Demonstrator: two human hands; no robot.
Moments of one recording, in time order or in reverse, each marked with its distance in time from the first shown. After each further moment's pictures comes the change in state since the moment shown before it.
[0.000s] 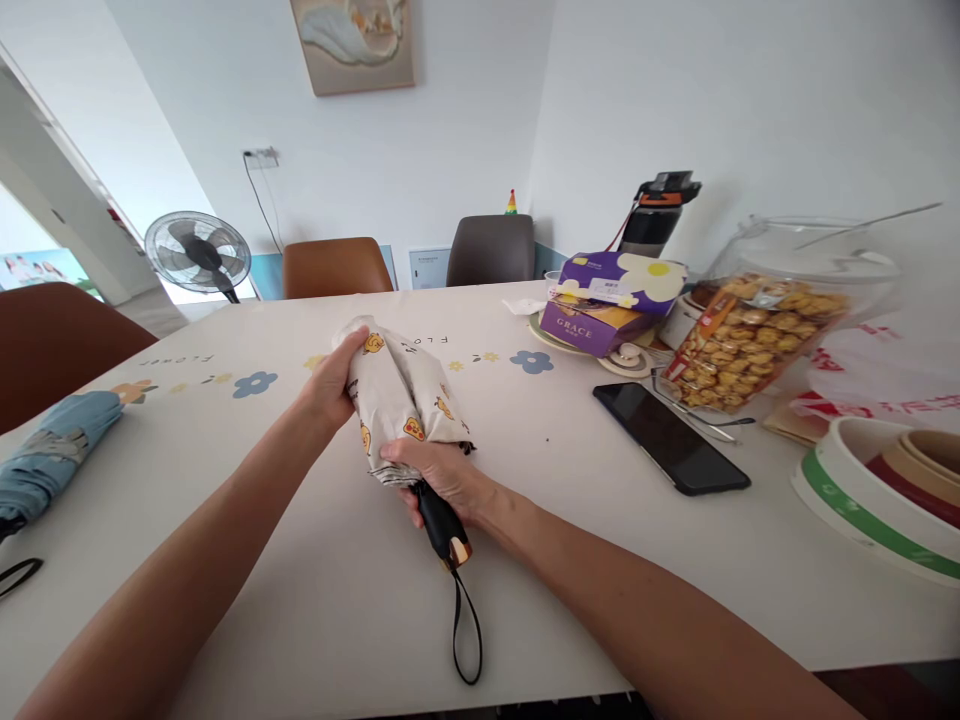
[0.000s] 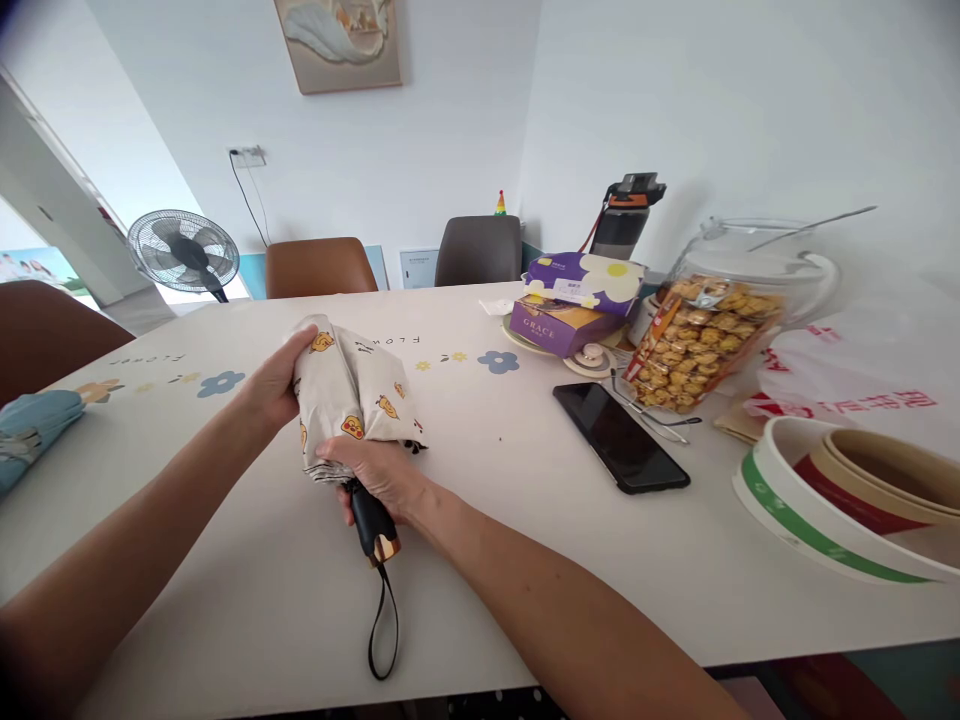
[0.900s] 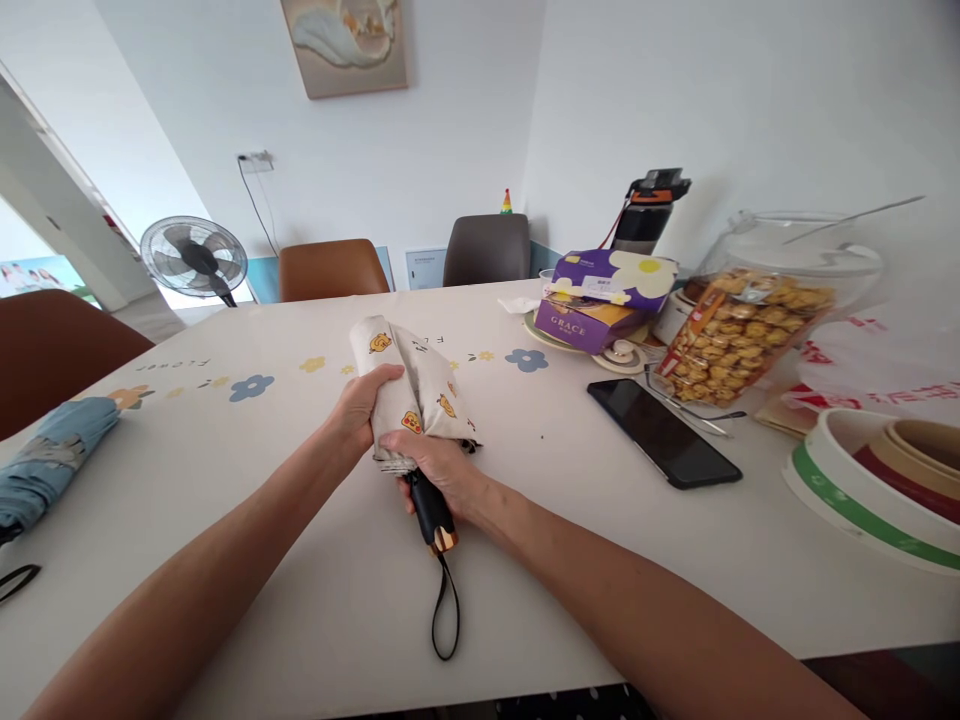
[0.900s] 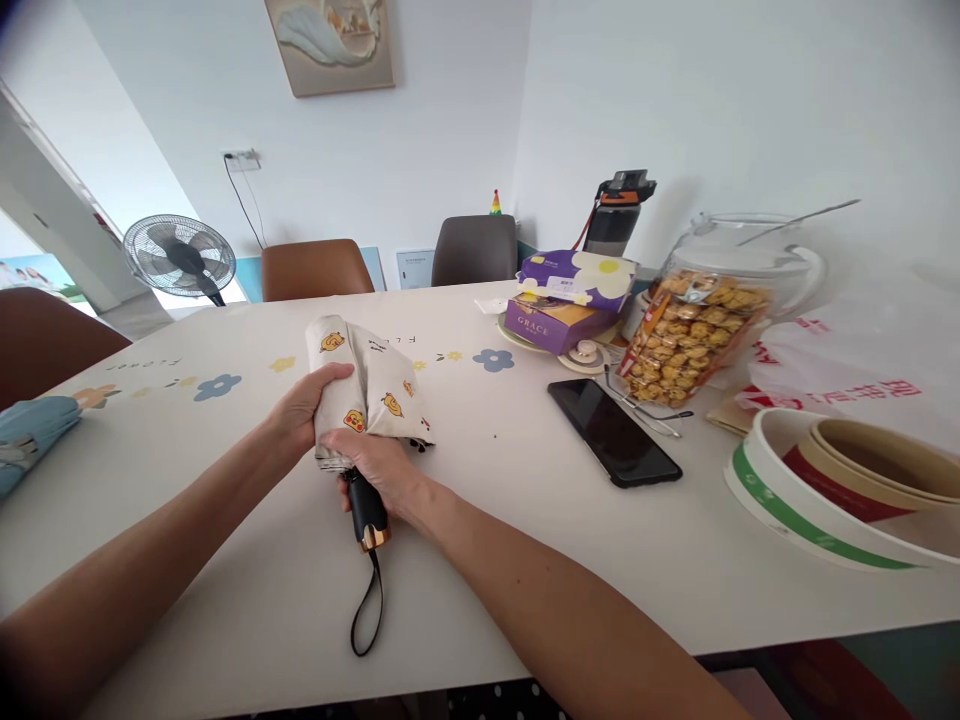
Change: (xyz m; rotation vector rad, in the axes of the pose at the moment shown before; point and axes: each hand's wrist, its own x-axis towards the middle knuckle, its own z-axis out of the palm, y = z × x) left_hand -0.012 -0.037 0.009 0.023 -0.048 -0.151; right_hand 0.005 0.001 -0.002 0.071 0.132 -0.012
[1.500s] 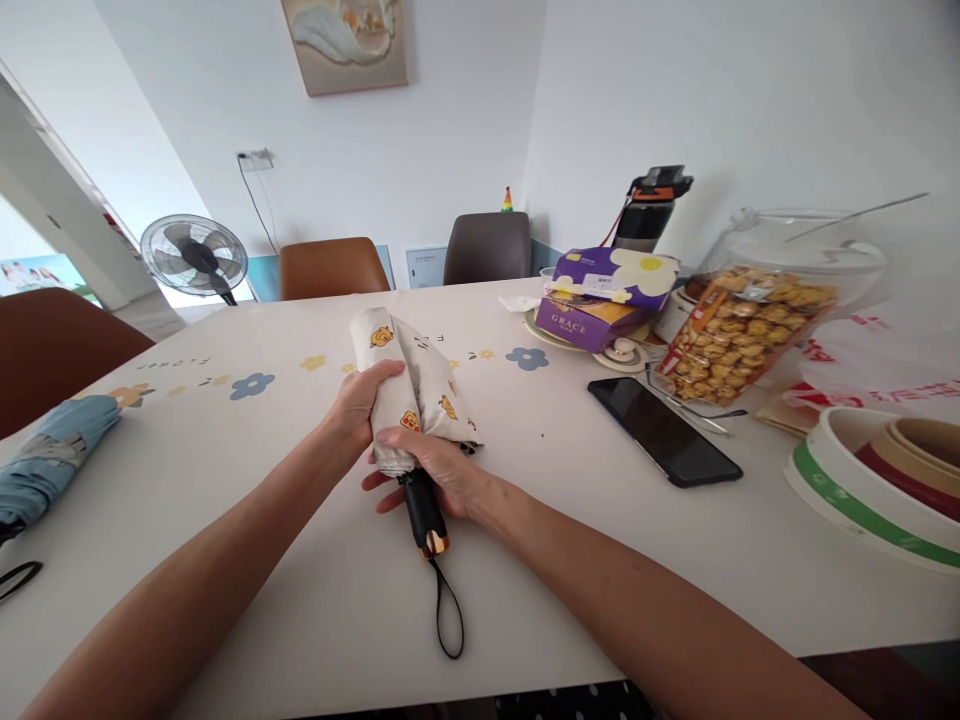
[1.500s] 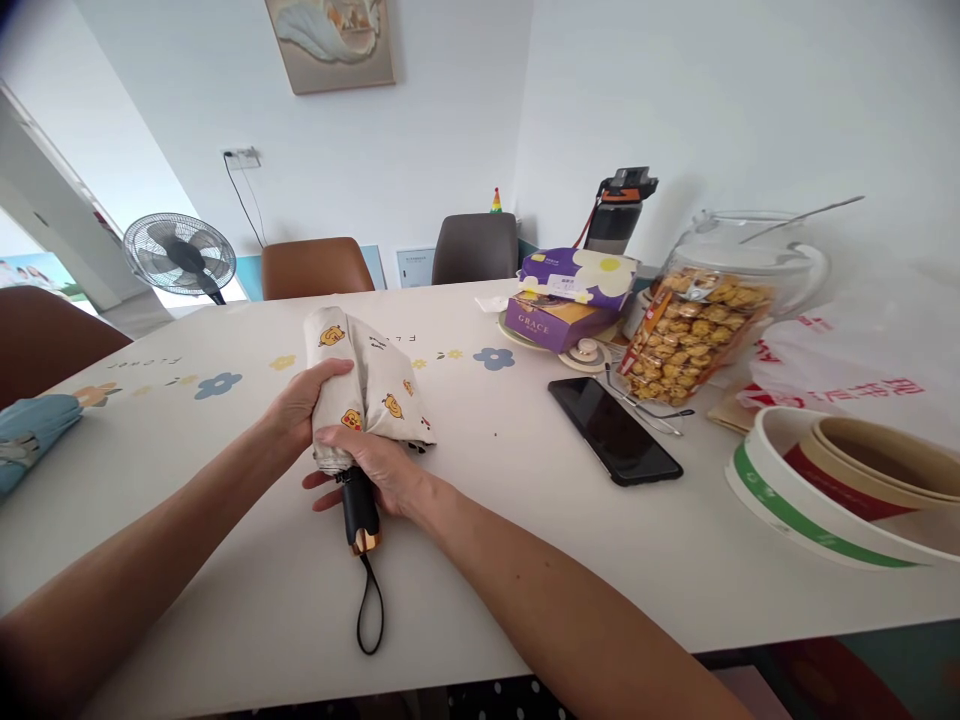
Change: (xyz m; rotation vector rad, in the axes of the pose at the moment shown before) left_hand -0.004 0.001 0.002 0.049 -0.003 0.072; right_hand -0.002 -0.002 -0.003 0.106 -0.247 -0.030
